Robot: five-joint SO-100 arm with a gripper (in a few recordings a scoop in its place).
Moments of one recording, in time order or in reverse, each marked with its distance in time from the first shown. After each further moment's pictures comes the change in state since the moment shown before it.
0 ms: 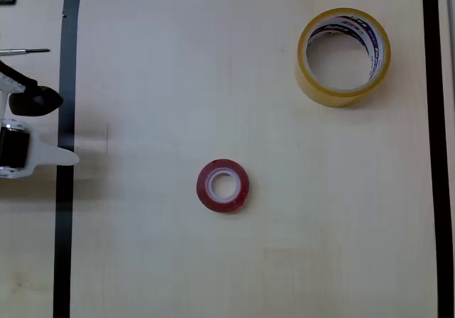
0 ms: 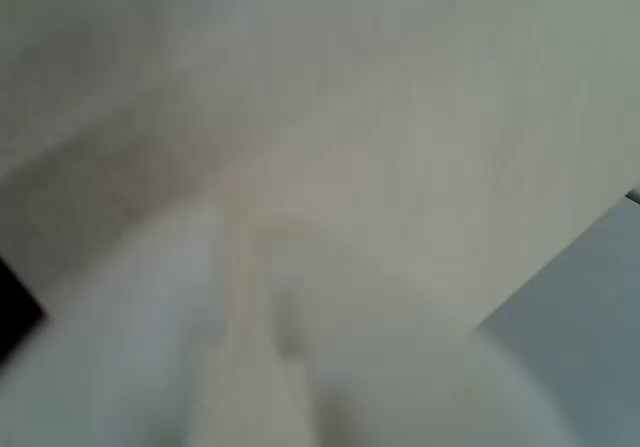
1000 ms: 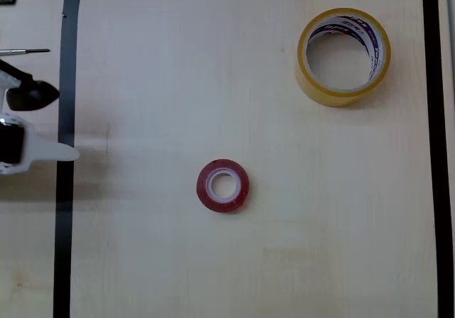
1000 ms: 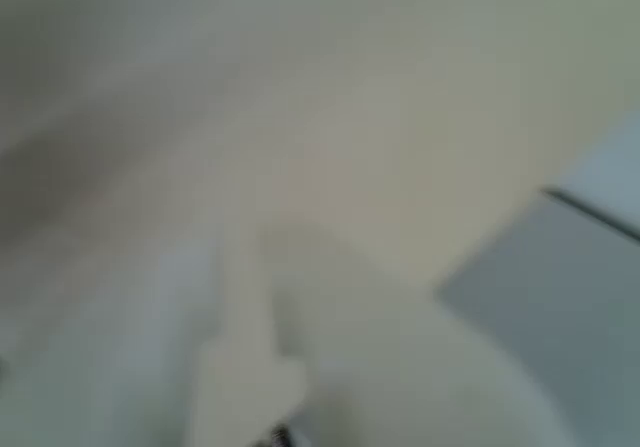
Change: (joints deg) arm -1.5 -6.7 -7.8 -3.6 0.0
